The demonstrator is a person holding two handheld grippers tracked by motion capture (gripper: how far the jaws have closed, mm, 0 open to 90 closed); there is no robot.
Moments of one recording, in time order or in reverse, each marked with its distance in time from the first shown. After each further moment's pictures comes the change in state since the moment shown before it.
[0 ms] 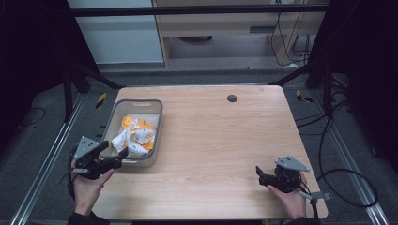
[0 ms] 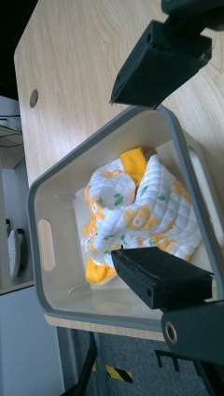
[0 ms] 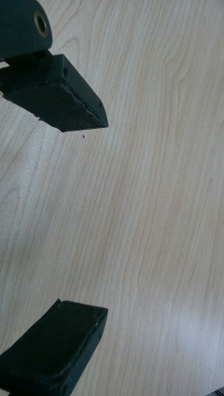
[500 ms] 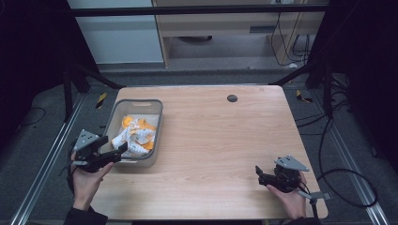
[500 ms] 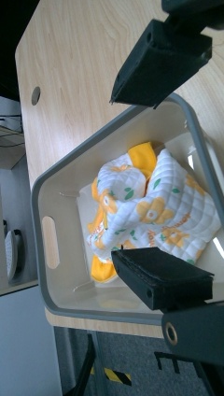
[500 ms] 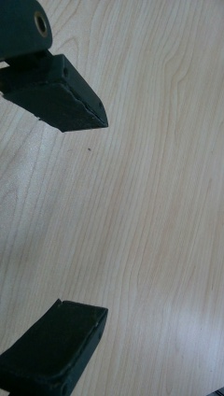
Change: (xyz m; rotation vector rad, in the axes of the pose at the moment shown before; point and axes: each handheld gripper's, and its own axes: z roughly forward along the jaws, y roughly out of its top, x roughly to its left) left arm 0.009 0.014 0.009 0.017 -0.010 -0.007; right arm 0.001 0.001 0.000 0.001 0.001 0.006
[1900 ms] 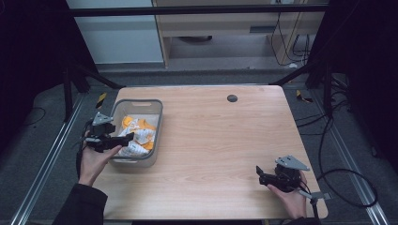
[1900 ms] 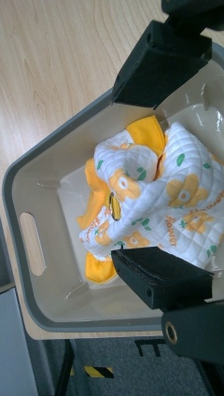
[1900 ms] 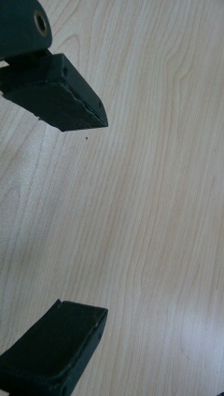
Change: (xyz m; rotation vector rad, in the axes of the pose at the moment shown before) left arm 0.012 0.032 0.050 0.198 0.007 0.063; right arm -0.003 -0.001 0.001 0.010 0.000 0.004
